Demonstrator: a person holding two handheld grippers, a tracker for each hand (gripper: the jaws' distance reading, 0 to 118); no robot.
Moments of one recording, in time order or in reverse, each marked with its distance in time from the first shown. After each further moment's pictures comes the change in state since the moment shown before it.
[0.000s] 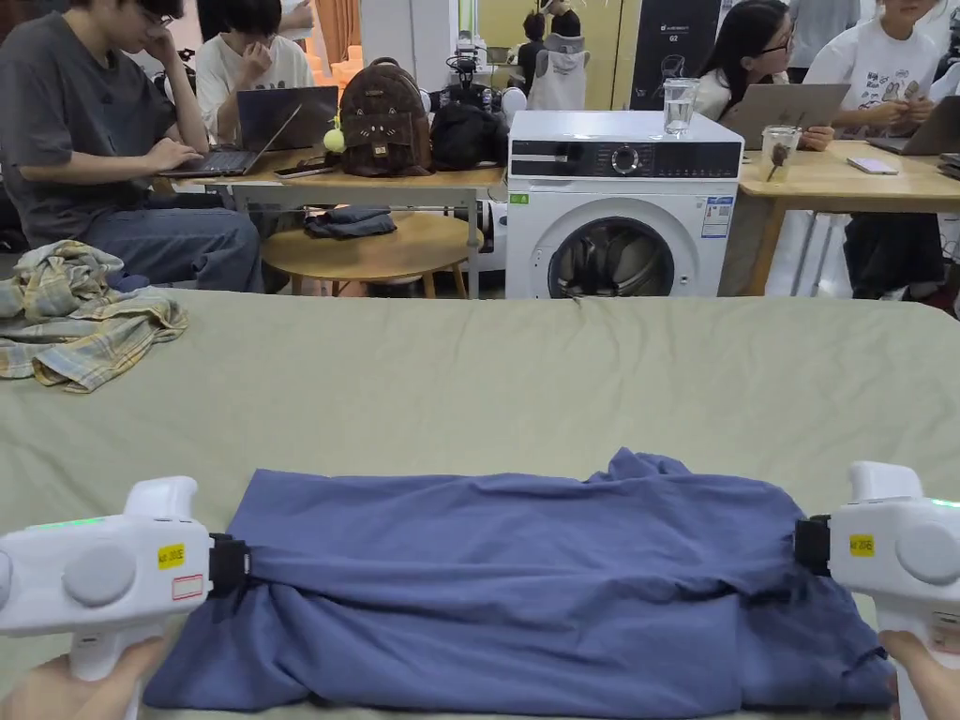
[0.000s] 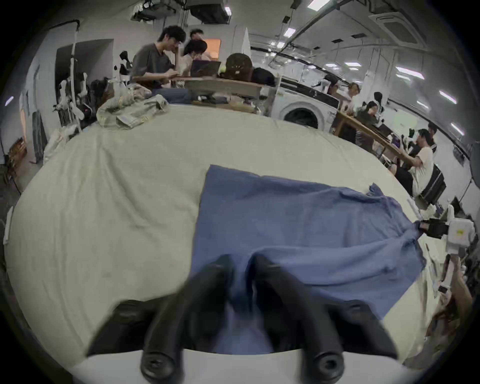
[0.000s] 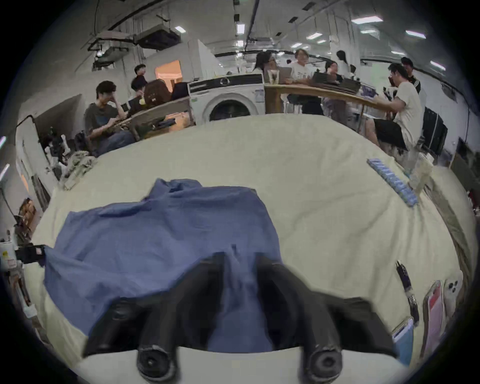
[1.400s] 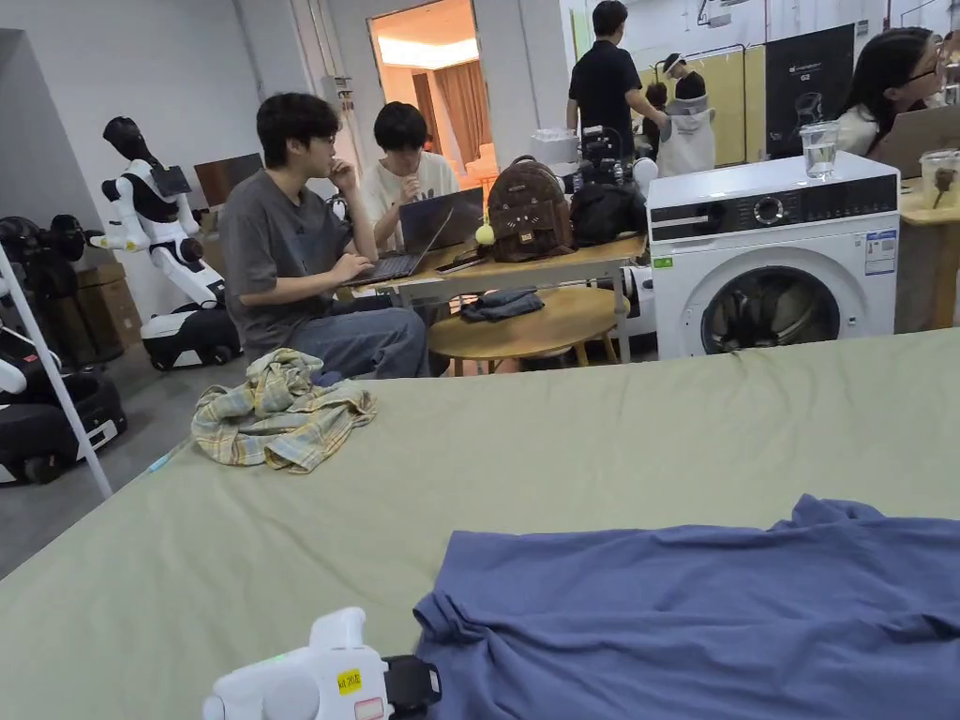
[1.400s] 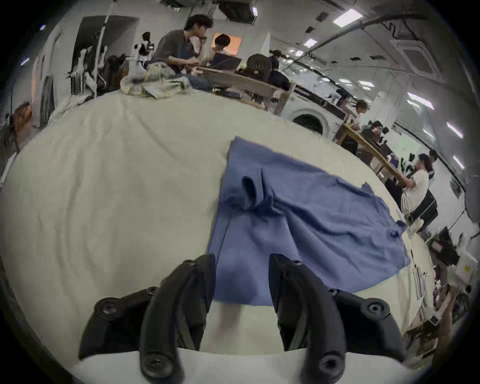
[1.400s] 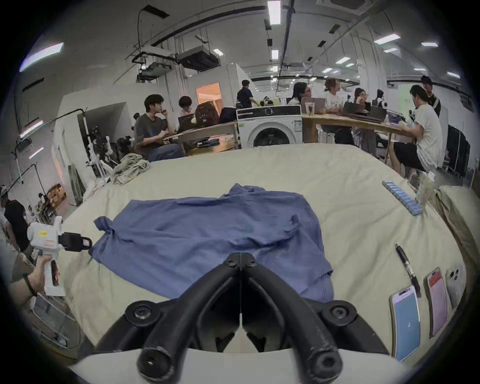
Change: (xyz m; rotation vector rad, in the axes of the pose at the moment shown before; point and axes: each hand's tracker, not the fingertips) left arm -0.014 -0.071 0.052 -0.044 -0.067 0.146; right arm -0.026 -0.074 0.148 0.178 0.250 0.087
